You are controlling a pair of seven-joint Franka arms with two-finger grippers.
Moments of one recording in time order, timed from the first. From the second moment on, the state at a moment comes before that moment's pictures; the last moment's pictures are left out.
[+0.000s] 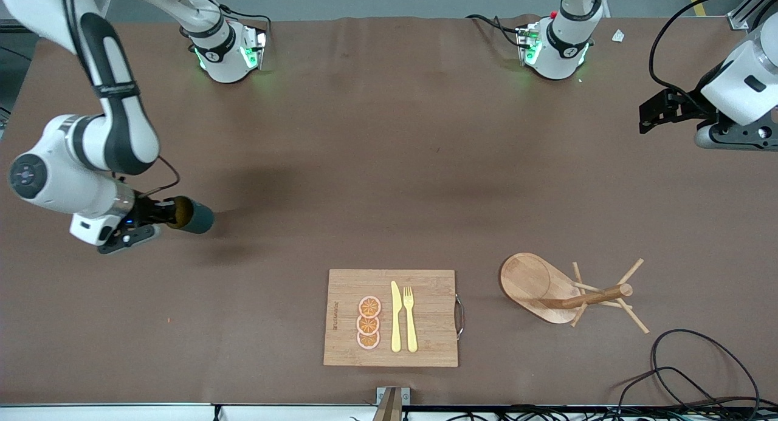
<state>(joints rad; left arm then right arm) 0.04 0.02 -0.18 -1.49 0.02 1.42 -0.04 0.16 0.28 -0.15 -1.98 0.13 2.16 -0.42</state>
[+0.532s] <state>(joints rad) 0.04 0.02 -0.18 -1.49 0.02 1.42 -0.04 0.55 0.29 -0.13 -1.98 0.13 2.28 0.11</state>
